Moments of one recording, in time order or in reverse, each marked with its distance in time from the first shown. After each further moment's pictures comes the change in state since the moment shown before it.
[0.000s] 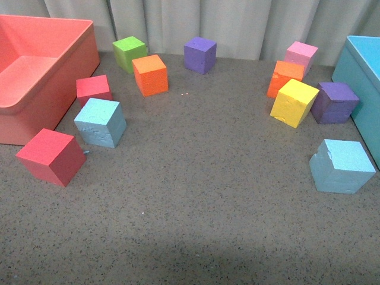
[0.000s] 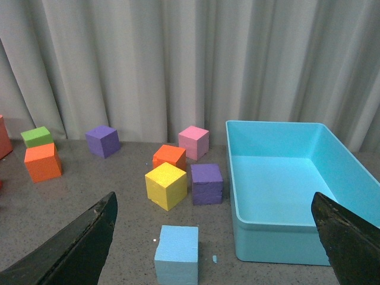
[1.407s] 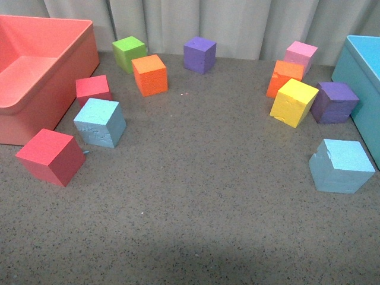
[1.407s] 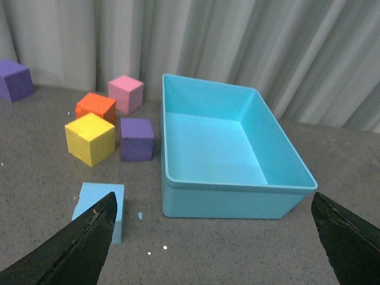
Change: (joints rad) left arm 0.000 0.000 0.000 0.000 0.000 0.000; right arm 0.077 0.344 0.094 0.032 0.281 -0.167
